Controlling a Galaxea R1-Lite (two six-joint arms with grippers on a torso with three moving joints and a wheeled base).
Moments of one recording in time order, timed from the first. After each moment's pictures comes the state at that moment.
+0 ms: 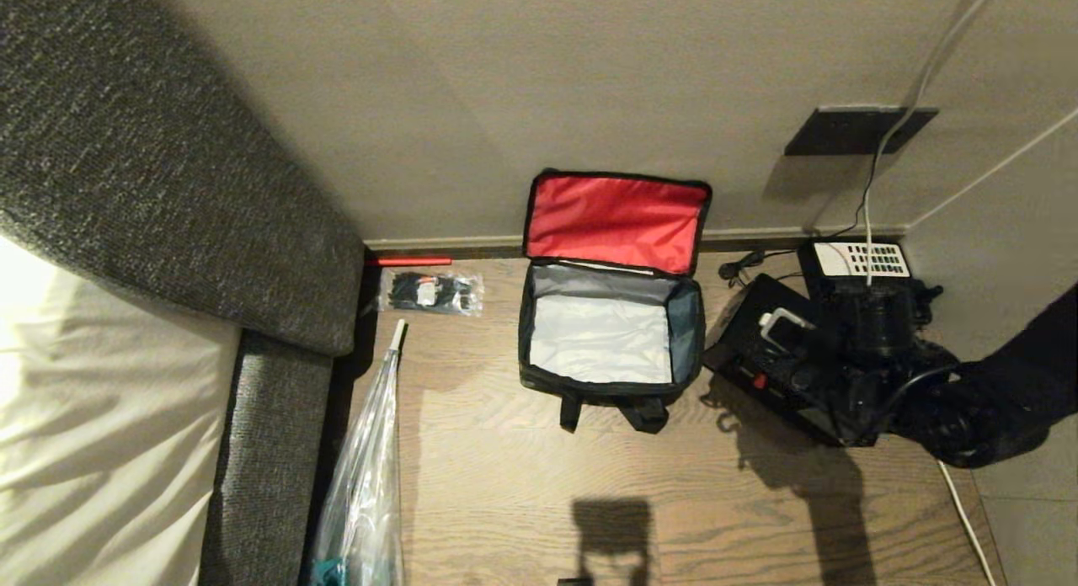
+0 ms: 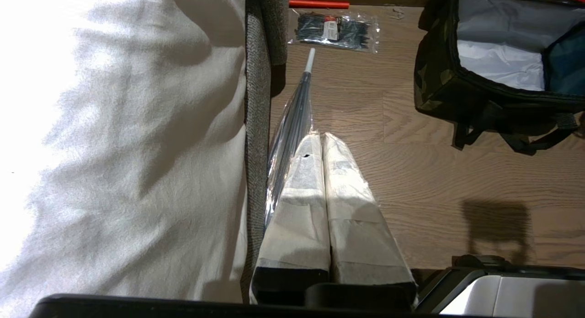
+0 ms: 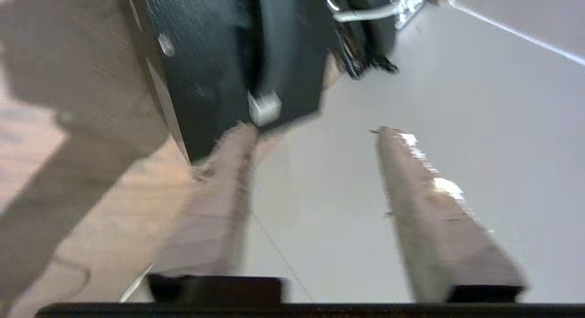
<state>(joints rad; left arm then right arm) 0.00 0.00 0.00 0.01 0.01 0.00 0.18 1.96 -0.73 -0.76 -0.66 -0.97</state>
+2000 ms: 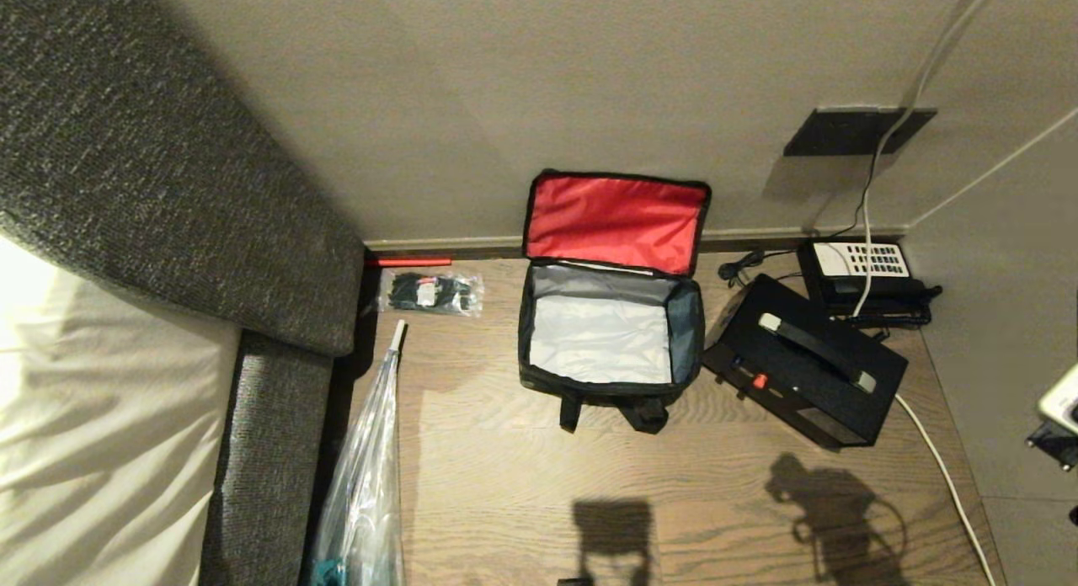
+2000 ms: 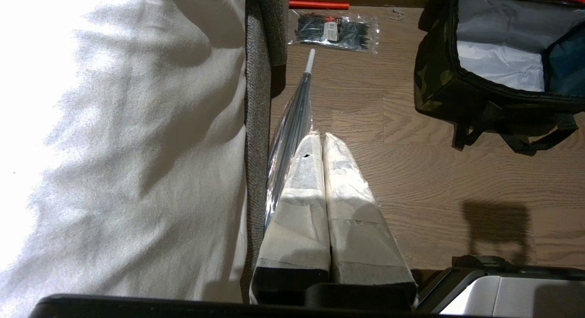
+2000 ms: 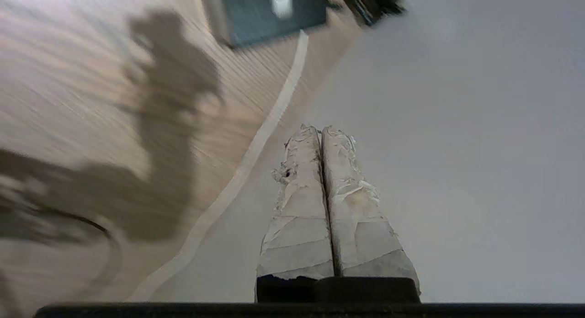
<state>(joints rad) 0.00 0.00 0.00 0.01 0.01 0.00 0.19 0.95 -0.48 0.02 -0.45 -0.77</state>
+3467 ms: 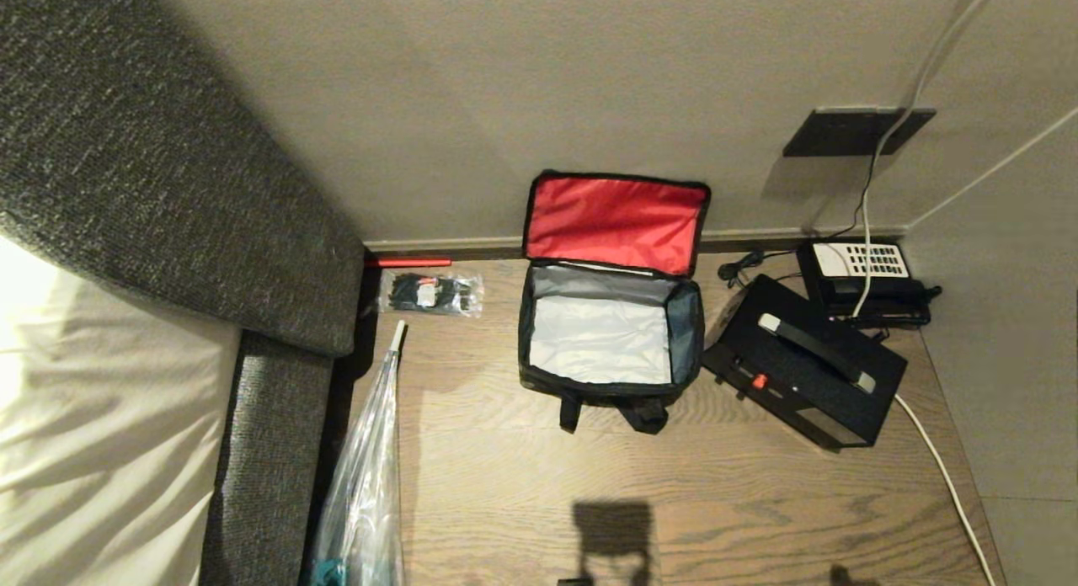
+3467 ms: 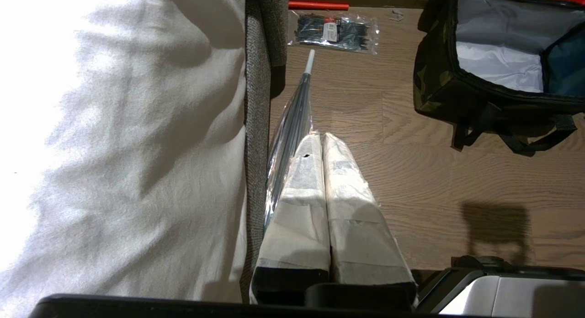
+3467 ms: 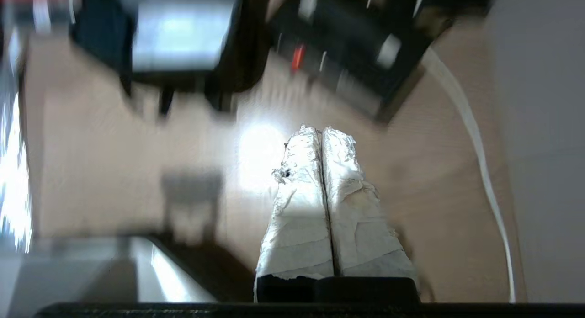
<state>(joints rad) 0.00 0.00 0.00 0.01 0.01 0.00 0.00 0.03 -0.03 0.04 -0.01 0.04</state>
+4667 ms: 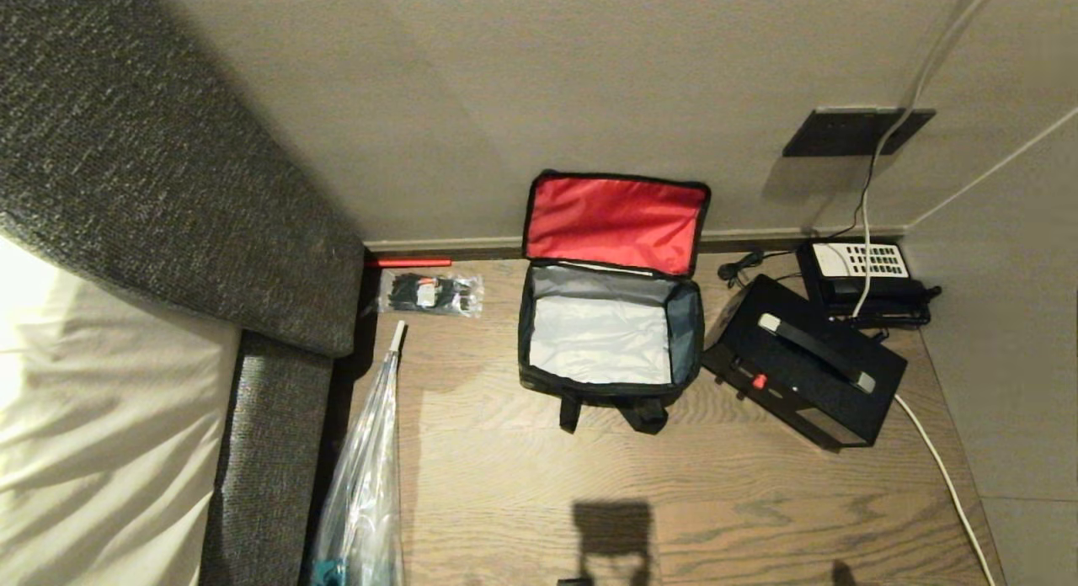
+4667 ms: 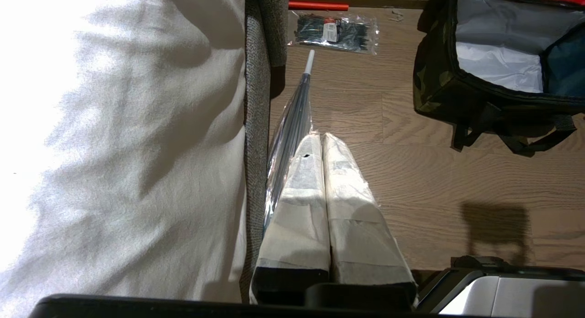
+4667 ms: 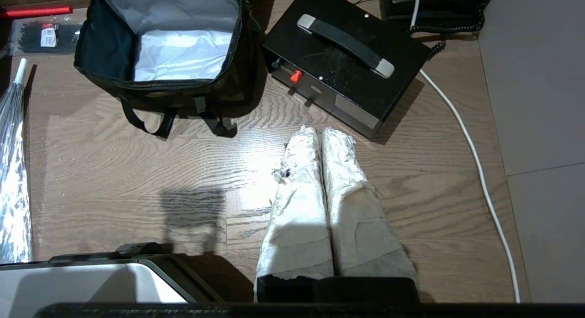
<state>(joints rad) 0.00 0.00 0.00 0.01 0.01 0.00 0.00 0.00 0.00 0.01 -0.02 0.06</state>
